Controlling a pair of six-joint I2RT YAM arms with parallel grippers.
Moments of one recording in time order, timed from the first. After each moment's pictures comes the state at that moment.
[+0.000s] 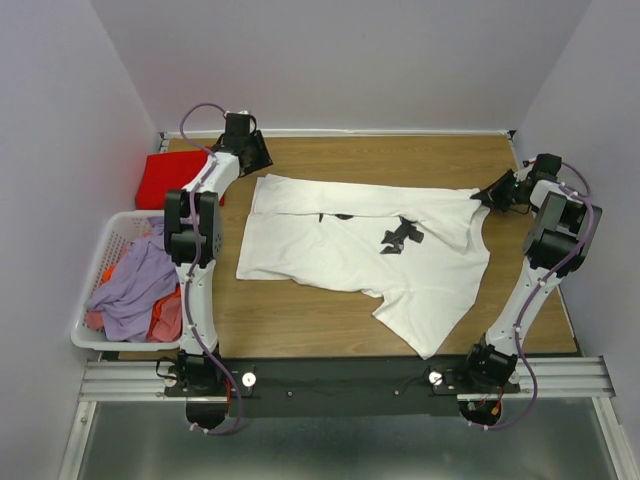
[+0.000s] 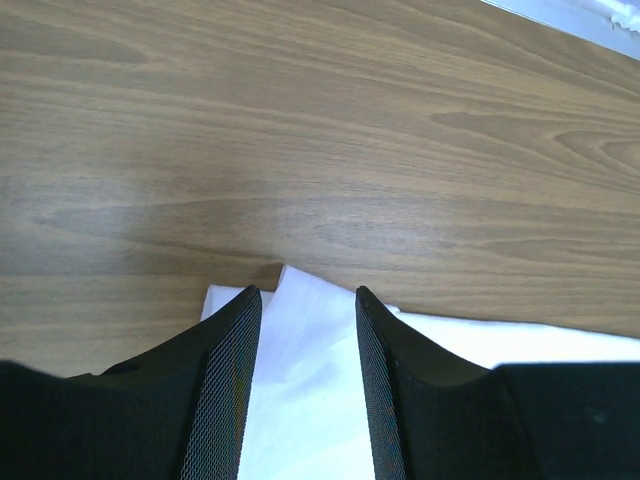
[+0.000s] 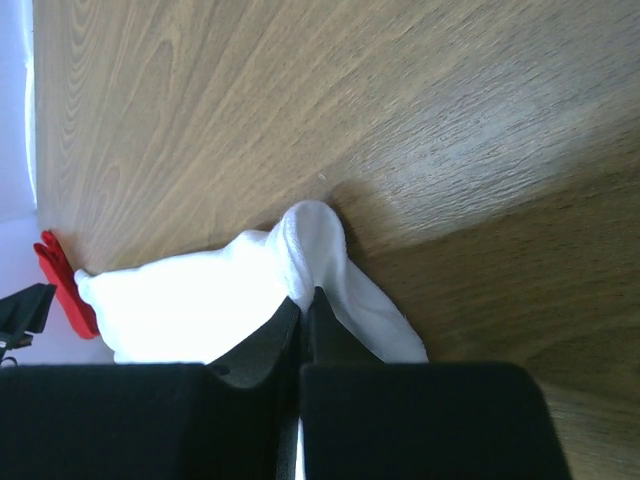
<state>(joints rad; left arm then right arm) -0.10 2.28 1.89 -0.32 0.11 -0.44 -0.42 2.25 1.60 -0.33 -0.65 0.49</state>
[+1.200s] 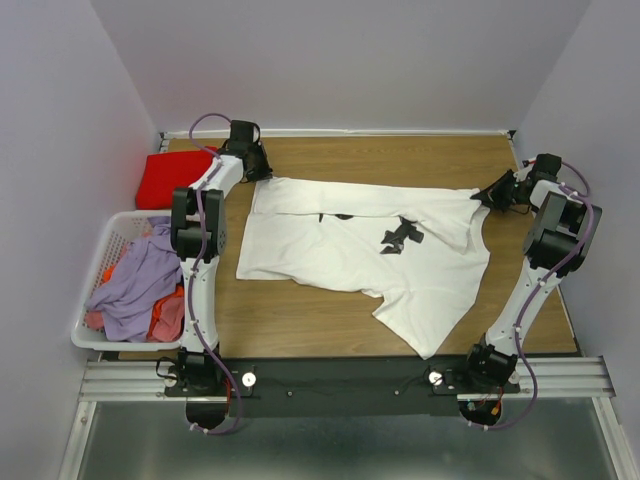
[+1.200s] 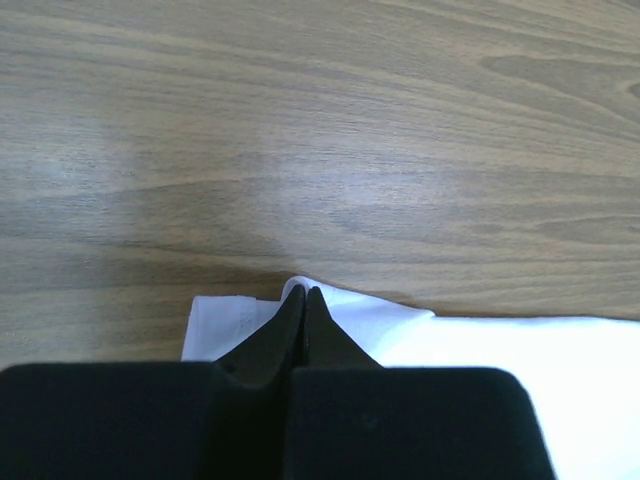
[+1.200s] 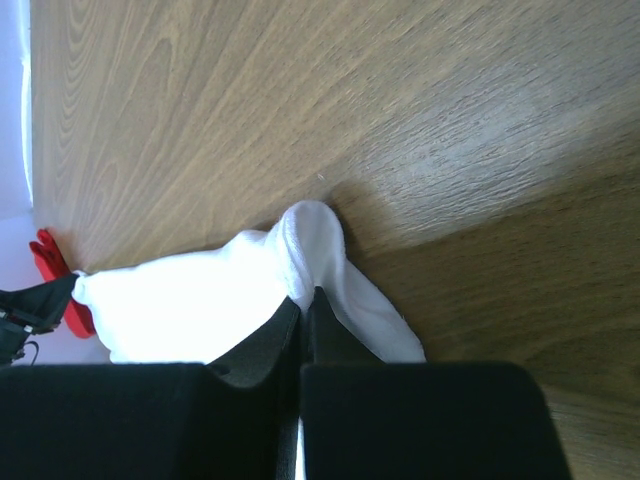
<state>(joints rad) -0.10 2.39 1.95 -0.38 0.17 -0.42 -0.42 2.25 1.60 -0.33 -0.65 0.48</state>
